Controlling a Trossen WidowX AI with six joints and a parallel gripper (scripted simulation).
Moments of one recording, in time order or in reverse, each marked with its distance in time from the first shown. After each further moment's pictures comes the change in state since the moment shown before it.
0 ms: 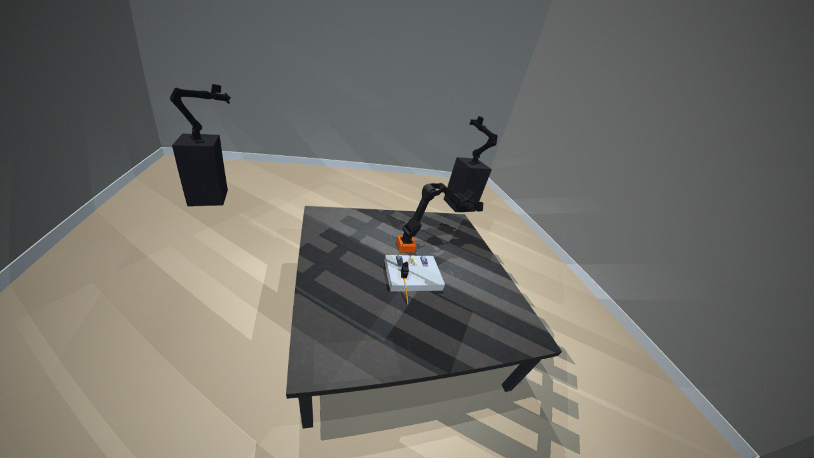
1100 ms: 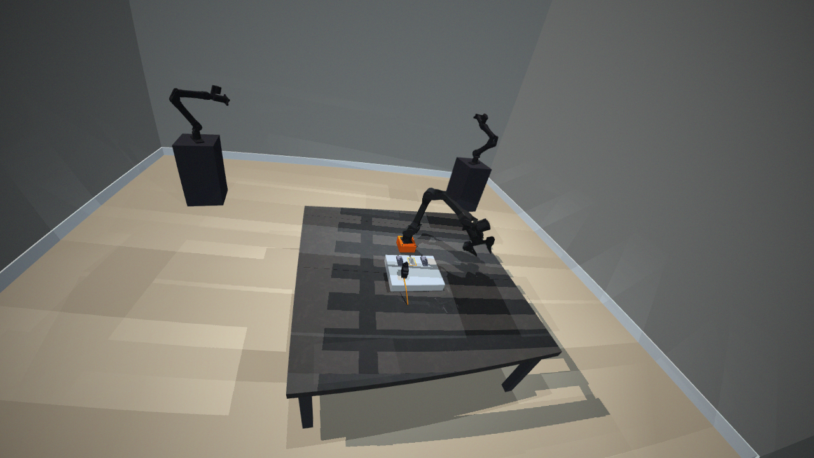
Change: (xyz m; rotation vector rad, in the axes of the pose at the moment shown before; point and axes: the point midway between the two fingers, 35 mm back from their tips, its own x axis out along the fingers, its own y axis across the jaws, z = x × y) arm -0.196 -0.184 -0.301 -0.251 0.805 -0.057
